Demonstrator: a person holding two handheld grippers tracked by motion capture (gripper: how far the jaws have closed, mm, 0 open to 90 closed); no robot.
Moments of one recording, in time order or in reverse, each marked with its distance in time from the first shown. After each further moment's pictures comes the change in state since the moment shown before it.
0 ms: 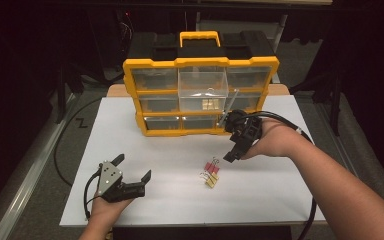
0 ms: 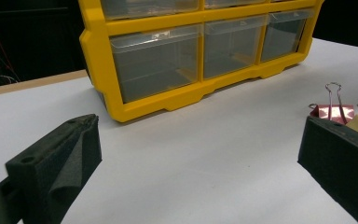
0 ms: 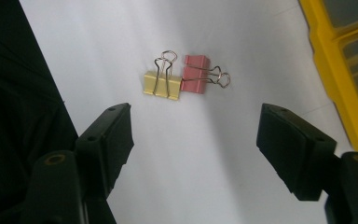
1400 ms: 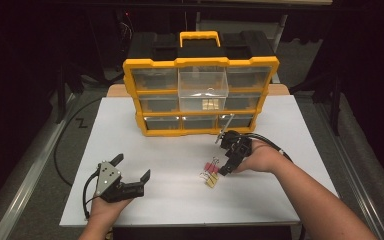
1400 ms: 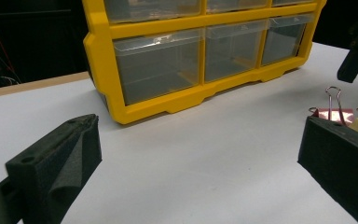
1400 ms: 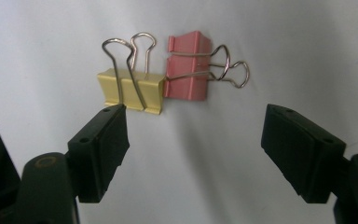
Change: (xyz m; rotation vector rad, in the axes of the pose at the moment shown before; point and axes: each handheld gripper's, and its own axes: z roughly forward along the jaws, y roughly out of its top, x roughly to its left) left arm 0.001 0.001 -0.002 -0.012 0.001 -0.006; right arm -0.024 -0.020 0.100 -0.018 0.077 0.090
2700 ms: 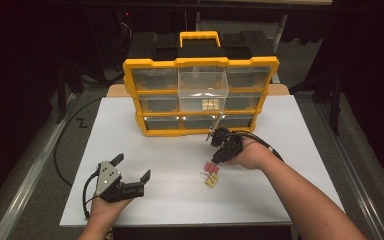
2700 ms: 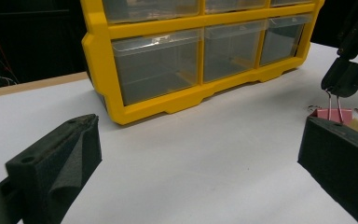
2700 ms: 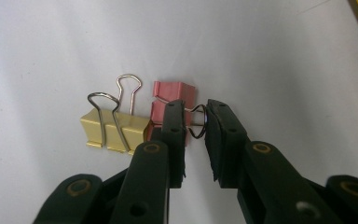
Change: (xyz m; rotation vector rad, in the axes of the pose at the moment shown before) left arm 0.000 0.000 0.000 -0.001 -0.005 0.000; right arm 0.004 0.024 0.006 -0.037 -0.077 -0.063
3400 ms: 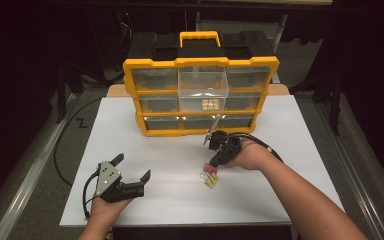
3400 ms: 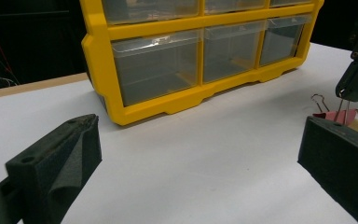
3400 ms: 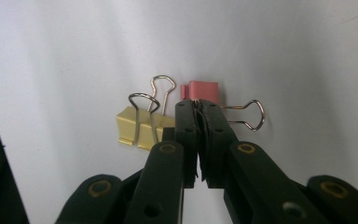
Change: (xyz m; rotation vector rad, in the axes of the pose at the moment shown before) left arm 0.000 0.000 0.000 0.001 0.000 0.004; right arm 0.010 0.003 -0.001 0.002 0.072 -0.045
